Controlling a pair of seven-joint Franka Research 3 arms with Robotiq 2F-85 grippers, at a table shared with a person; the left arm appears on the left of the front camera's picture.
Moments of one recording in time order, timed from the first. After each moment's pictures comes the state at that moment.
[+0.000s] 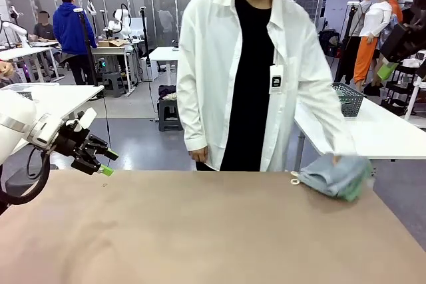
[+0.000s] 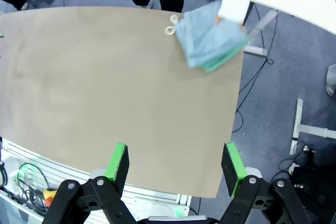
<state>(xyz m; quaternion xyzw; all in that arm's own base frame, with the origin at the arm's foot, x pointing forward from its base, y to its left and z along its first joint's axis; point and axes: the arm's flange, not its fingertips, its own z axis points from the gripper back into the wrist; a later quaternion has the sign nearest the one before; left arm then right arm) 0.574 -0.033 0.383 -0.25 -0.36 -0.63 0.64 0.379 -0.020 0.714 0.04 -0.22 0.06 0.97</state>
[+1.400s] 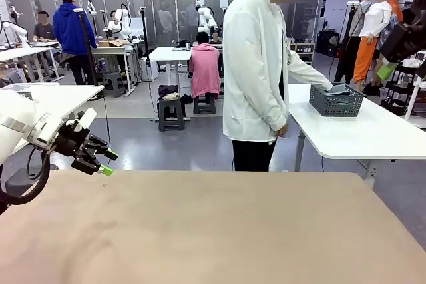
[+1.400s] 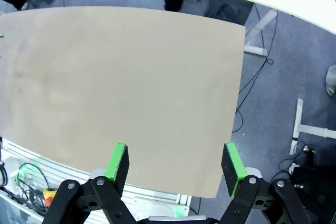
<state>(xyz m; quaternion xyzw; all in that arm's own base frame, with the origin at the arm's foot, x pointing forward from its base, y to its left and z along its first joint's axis) 0.574 -0.033 0.383 -0.25 -0.36 -0.63 0.64 0.379 -0.020 0.714 0.04 -0.22 0.06 0.97</state>
